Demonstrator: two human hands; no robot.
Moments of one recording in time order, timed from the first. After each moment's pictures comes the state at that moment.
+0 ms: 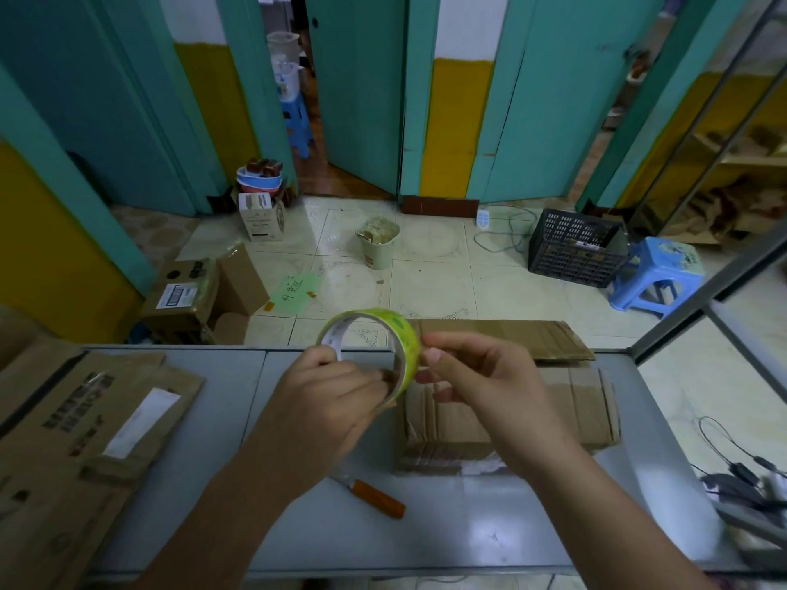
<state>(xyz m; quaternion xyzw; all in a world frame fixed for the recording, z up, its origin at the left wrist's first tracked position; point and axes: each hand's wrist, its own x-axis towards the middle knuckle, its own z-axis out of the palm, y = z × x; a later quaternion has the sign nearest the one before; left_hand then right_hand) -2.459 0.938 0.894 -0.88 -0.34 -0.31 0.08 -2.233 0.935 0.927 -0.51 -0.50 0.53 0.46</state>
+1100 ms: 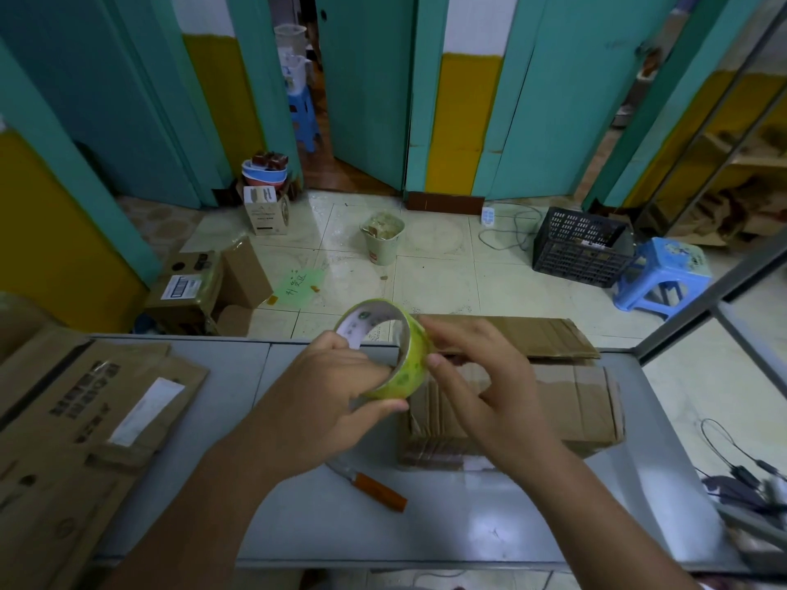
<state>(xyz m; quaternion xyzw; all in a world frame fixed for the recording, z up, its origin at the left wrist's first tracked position) -2.462 0.941 0.912 -0.87 -0.38 -0.28 -0.12 -2.233 0.939 0.903 -0.43 -0.72 0.25 0.48</state>
